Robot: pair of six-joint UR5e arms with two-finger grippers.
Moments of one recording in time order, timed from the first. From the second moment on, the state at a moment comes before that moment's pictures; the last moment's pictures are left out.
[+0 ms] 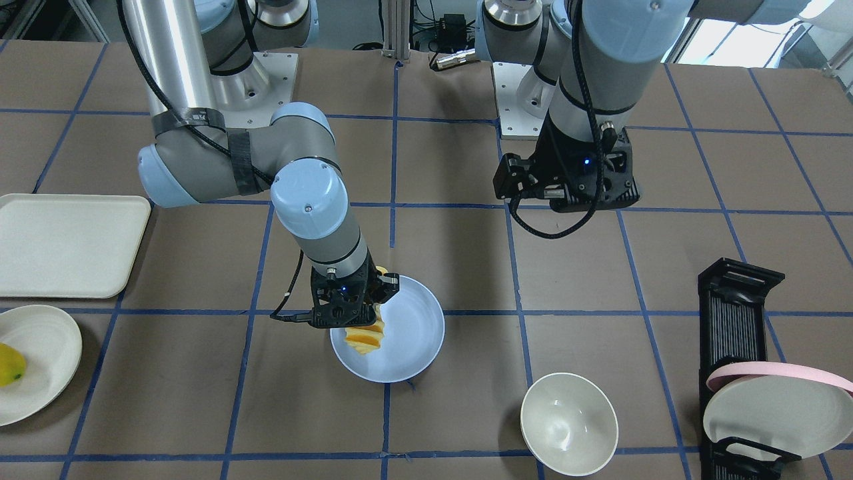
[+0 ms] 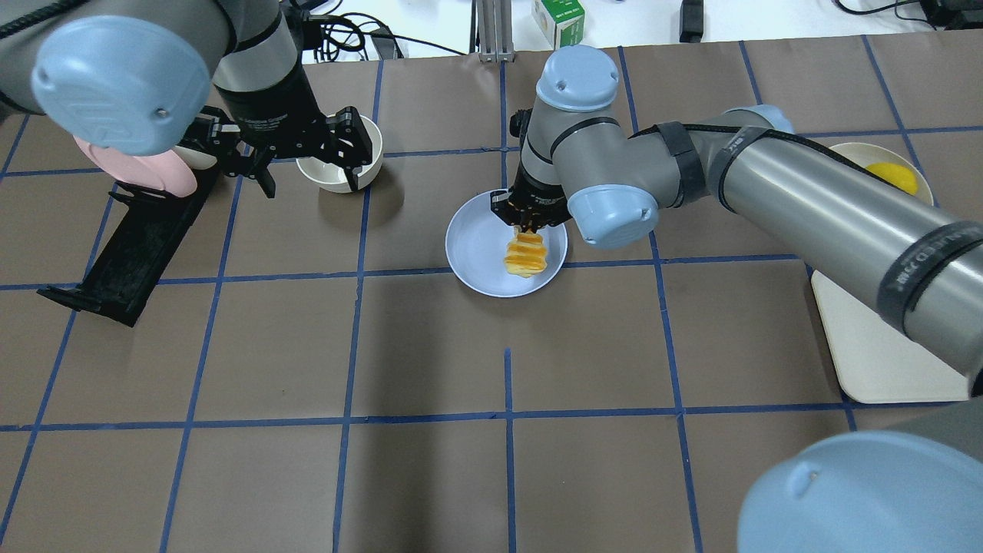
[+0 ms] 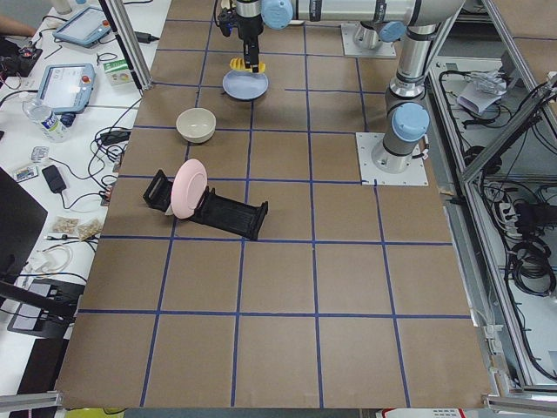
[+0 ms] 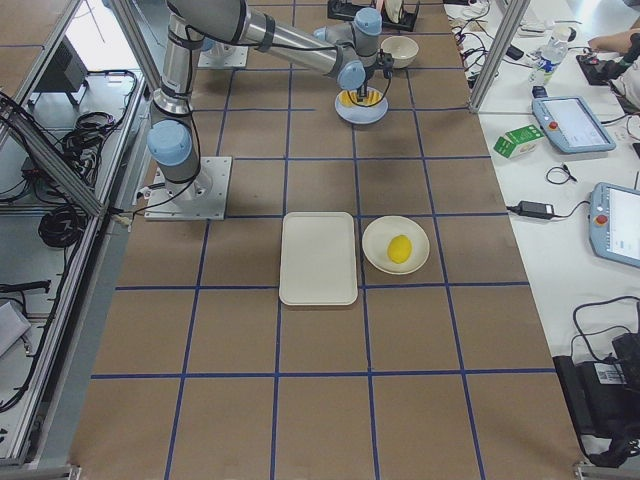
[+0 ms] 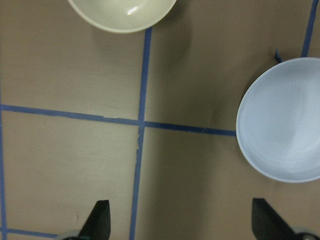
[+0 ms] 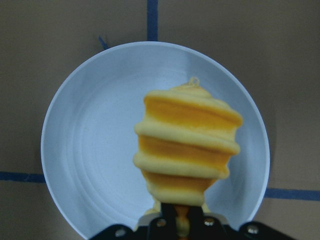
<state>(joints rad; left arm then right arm) -1.66 -1.69 -1.50 -1.58 1.62 -0.18 1.84 -1.10 1.65 -2.19 -1.43 0.26</state>
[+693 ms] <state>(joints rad) -1.66 -1.67 -1.50 -1.50 1.51 -0.16 1.85 -1.06 1.65 -2.19 -1.42 0.27</state>
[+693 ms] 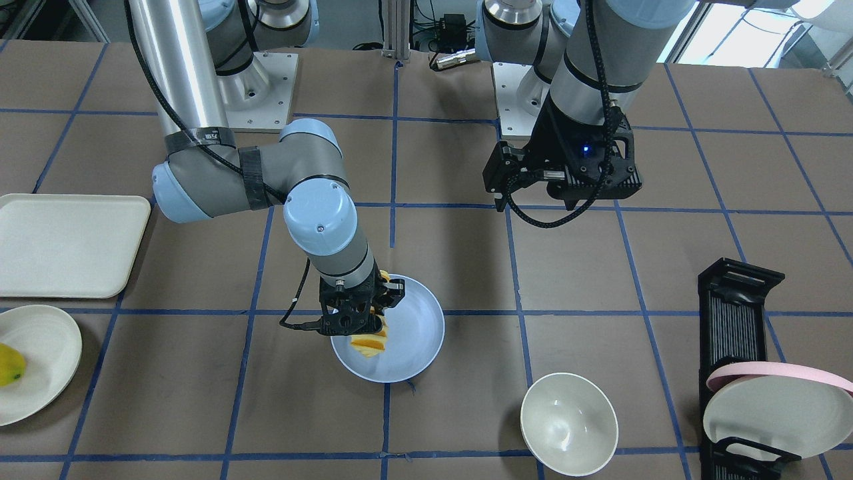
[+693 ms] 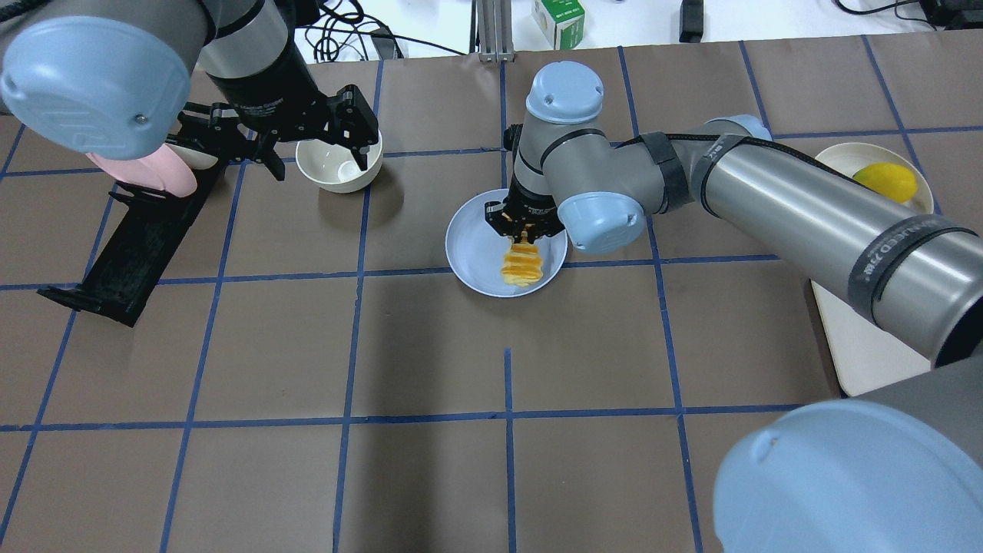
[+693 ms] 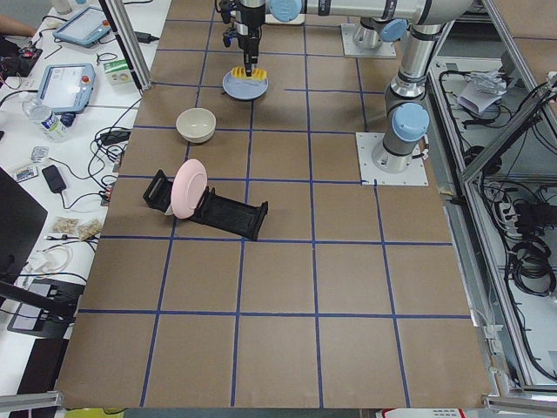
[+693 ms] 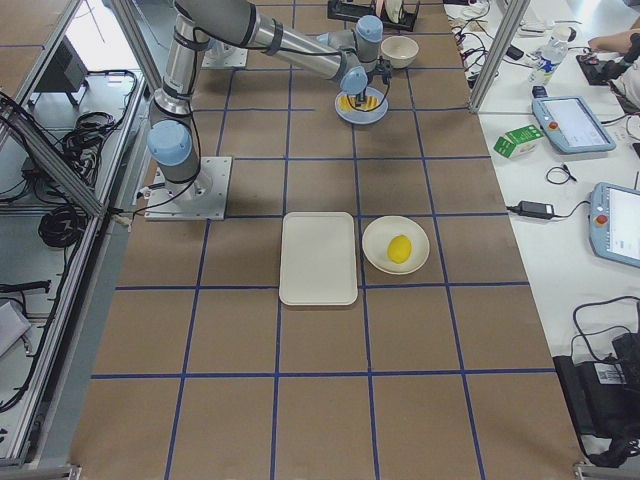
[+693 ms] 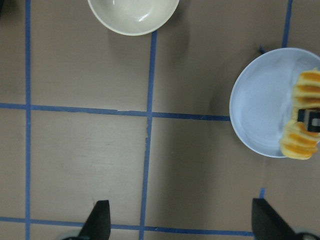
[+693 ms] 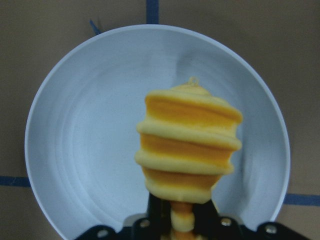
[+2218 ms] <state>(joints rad) -1.66 -1.67 -1.52 -1.49 1.52 -0.16 1.61 -1.34 1.33 -1.47 -1.57 -0.07</state>
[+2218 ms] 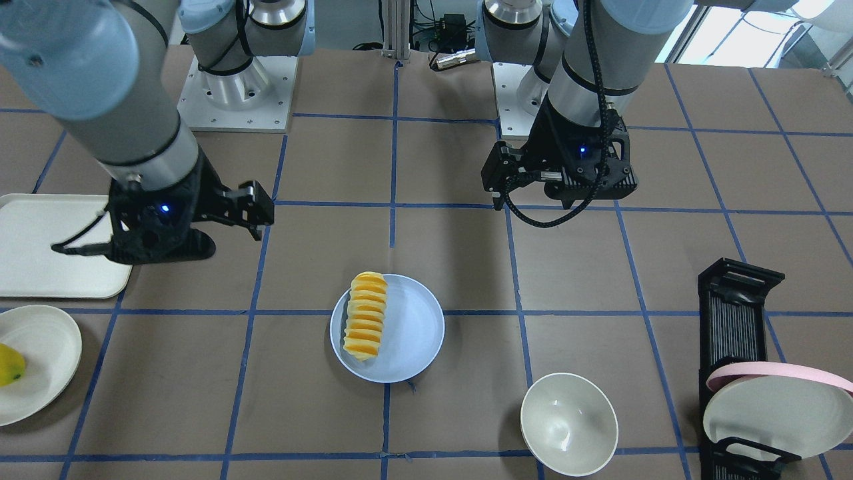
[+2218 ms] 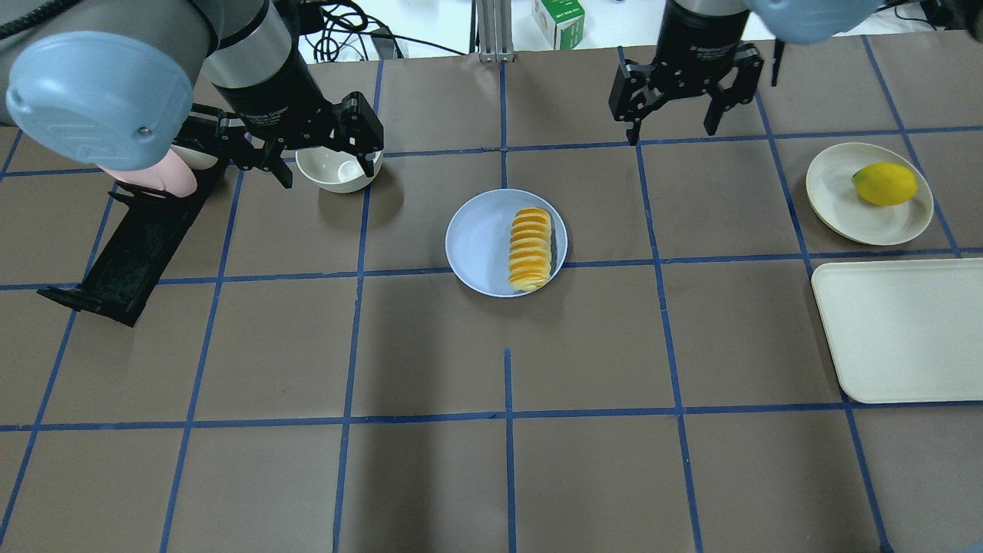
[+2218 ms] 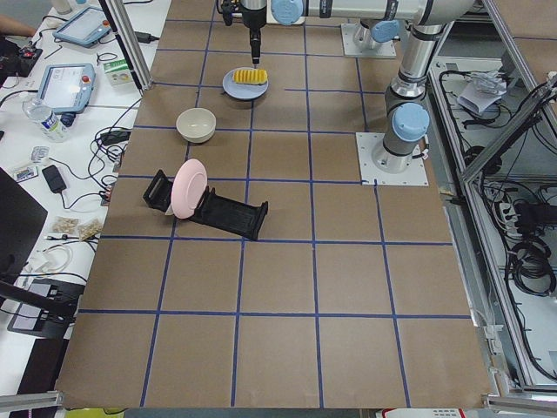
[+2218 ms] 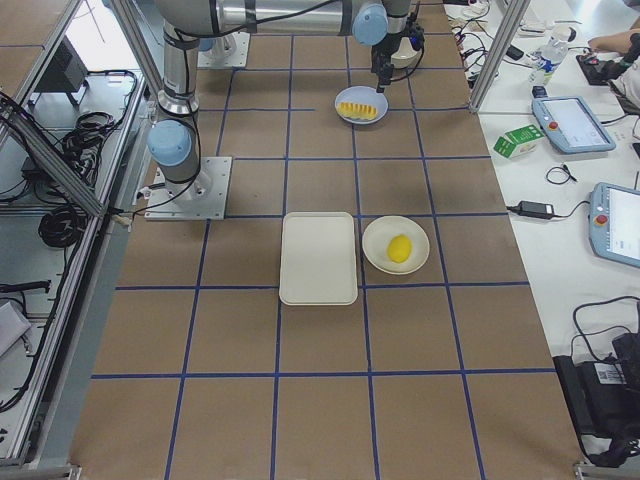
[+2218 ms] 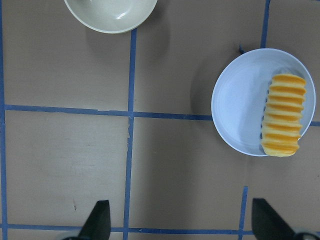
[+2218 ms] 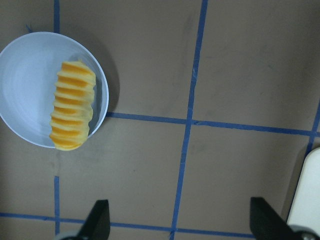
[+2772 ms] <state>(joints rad) -1.66 -1.67 -1.52 -1.49 1.52 -0.16 1.59 -1.44 1.37 -1.43 -1.56 -0.10</state>
